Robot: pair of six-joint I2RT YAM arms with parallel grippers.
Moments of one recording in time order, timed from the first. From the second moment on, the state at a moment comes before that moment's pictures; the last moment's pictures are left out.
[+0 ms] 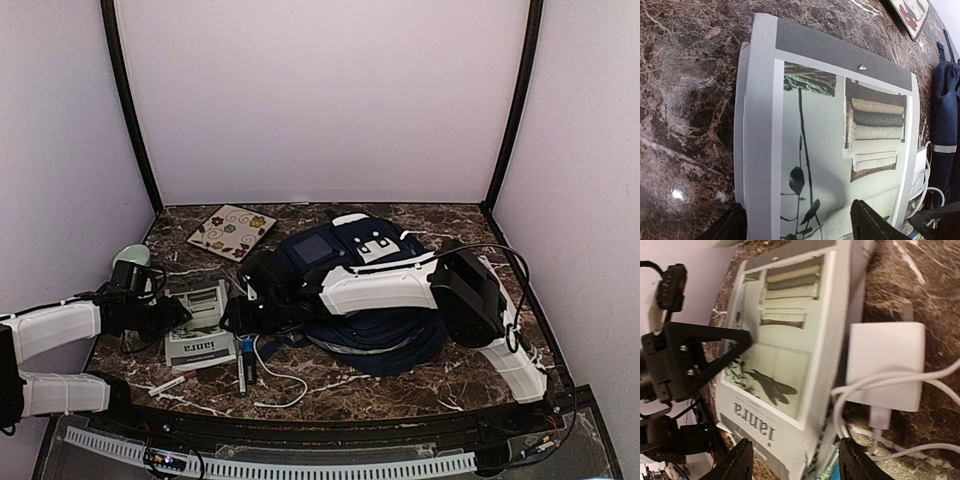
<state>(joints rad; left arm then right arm) -0.15 1.04 0.39 -0.32 0.15 -0.67 1.17 2.37 1.87 -0.19 -0.21 0.87</state>
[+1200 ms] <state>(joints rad) -0.16 0.74 0.38 -0.26 0.09 -0.71 1.16 2.54 2.15 -0.30 -0.42 0.89</state>
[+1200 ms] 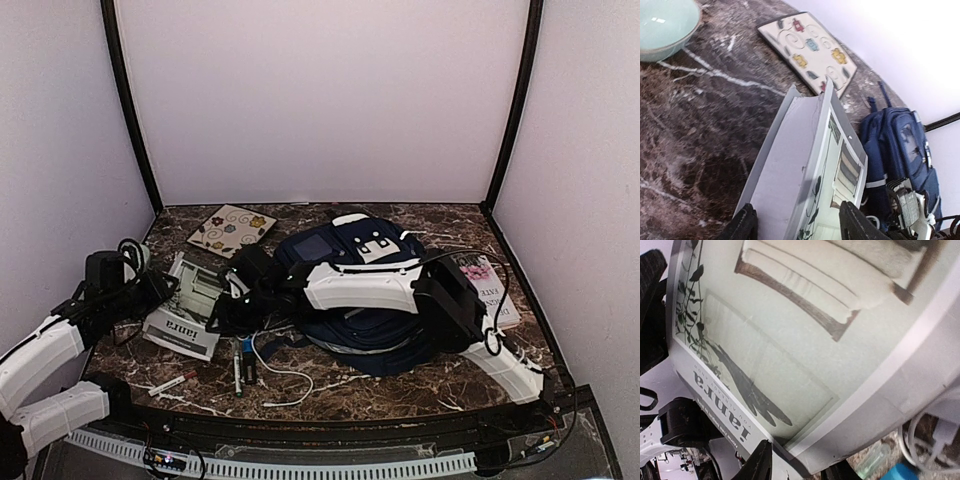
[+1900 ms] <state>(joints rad) -0.73 1.43 0.61 0.09 0.16 -0.78 1.15 1.68 1.18 -0.08 -0.10 0.85</state>
